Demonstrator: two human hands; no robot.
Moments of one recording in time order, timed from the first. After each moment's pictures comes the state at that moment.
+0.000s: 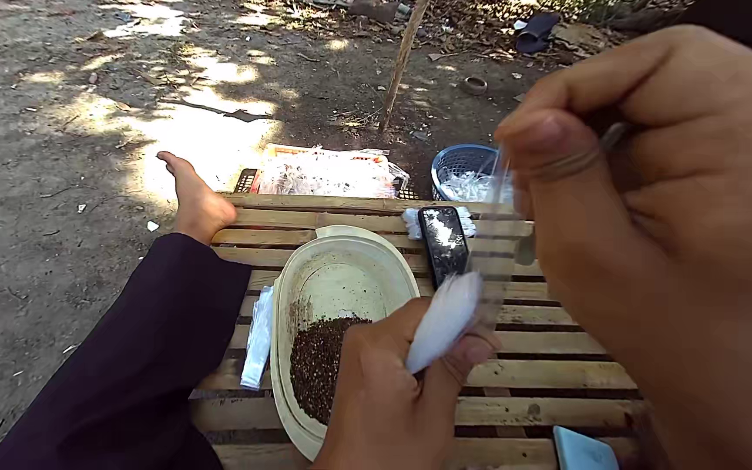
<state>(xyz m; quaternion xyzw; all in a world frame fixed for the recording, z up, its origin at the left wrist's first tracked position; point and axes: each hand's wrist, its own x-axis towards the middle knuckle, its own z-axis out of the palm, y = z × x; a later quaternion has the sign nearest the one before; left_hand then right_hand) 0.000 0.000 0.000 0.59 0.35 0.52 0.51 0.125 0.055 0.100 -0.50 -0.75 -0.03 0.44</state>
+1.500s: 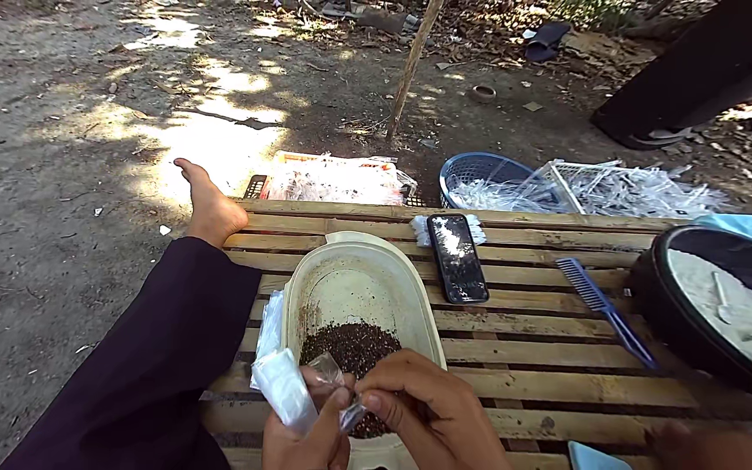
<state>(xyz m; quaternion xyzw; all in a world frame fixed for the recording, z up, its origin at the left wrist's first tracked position) -0.039 -0.055 -0.060 0.20 0.44 0.58 0.66 0.100 -0.037 -0.037 -0.49 -0.64 0.39 0.45</state>
